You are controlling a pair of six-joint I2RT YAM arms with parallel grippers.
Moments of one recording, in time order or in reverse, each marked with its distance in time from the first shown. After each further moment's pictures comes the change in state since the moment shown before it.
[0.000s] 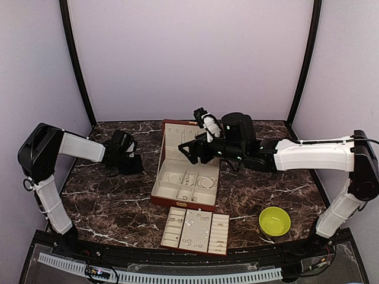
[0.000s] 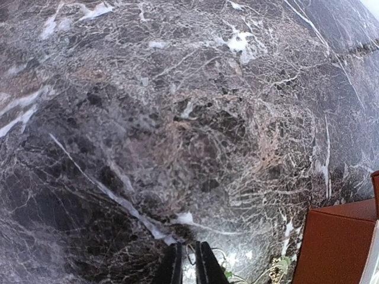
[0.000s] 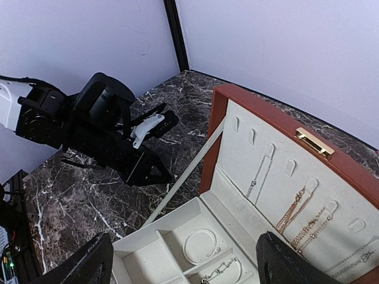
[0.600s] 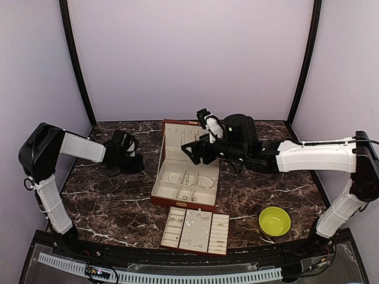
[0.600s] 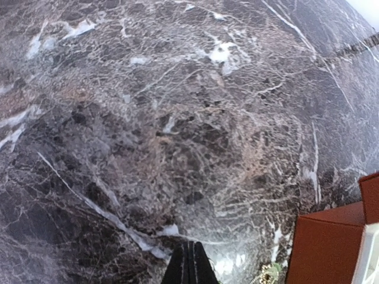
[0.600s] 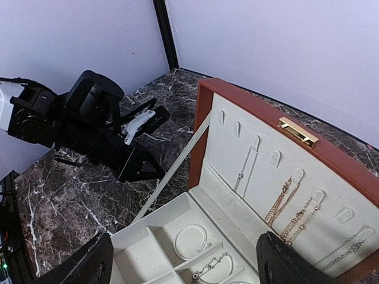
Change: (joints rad) left arm 0.000 0.014 -0.001 0.051 0.018 0.013; right arm -0.002 -0.017 -0.027 -0.001 0.039 0.000
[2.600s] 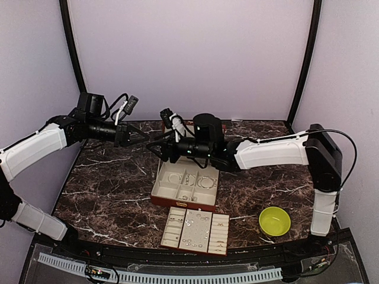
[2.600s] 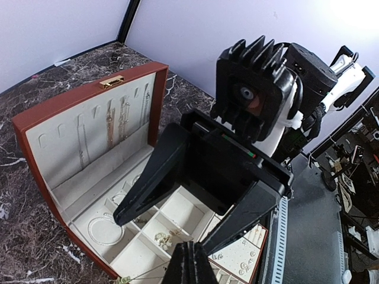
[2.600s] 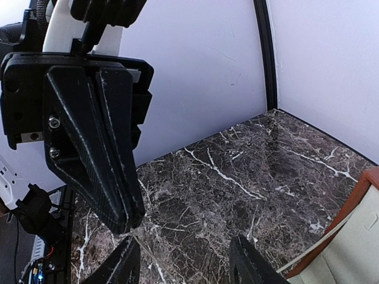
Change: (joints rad) left arm 0.003 -0.497 0.177 -0.332 0.756 0.446; right arm 0.044 0.369 0.291 0.283 -0.349 0.000
